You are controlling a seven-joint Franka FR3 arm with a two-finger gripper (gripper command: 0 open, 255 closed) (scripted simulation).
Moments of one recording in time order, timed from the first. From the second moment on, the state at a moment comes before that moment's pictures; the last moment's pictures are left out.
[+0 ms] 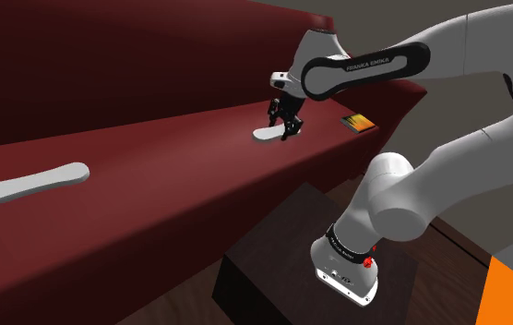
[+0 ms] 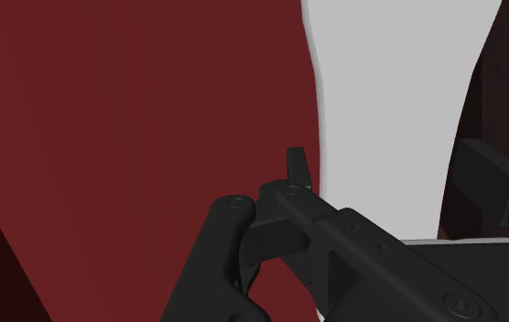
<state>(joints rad) 0.34 -0.53 -0.59 -2.65 -0.36 2.25 -1.35</state>
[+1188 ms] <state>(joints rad) 0.61 -0.23 -0.33 -2.42 -0.14 2.27 -1.00</state>
